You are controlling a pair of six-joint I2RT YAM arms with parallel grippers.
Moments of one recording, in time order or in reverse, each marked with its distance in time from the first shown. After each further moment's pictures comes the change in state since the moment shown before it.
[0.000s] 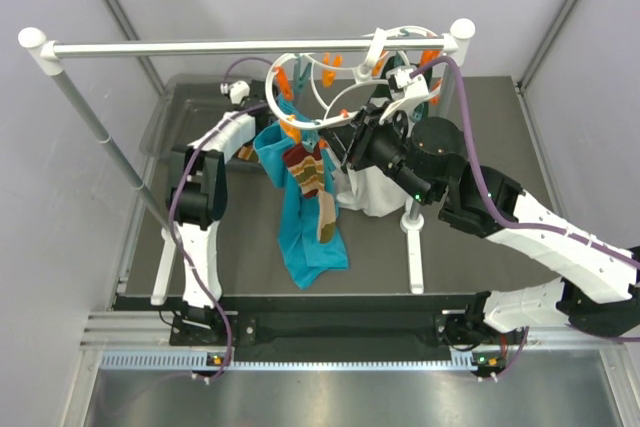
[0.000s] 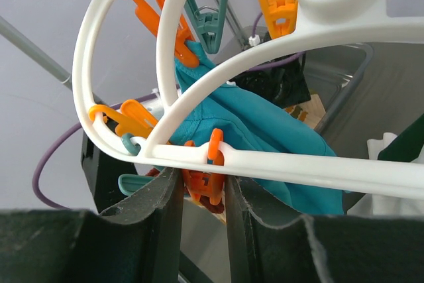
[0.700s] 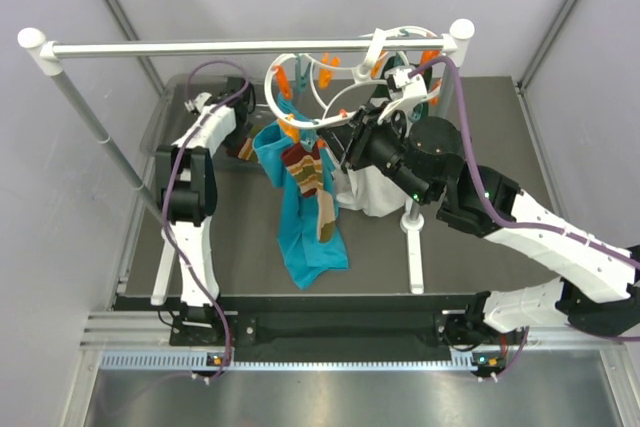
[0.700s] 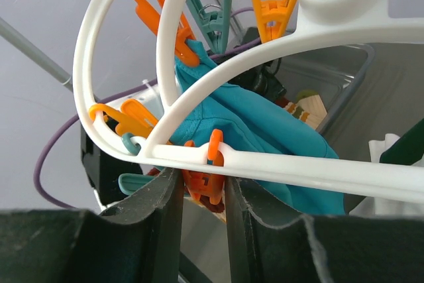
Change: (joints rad) left arm 0.115 -0.010 0.071 -0.251 -0.014 -0.397; right arm 0.000 0.006 0.000 0.008 0.000 0.002
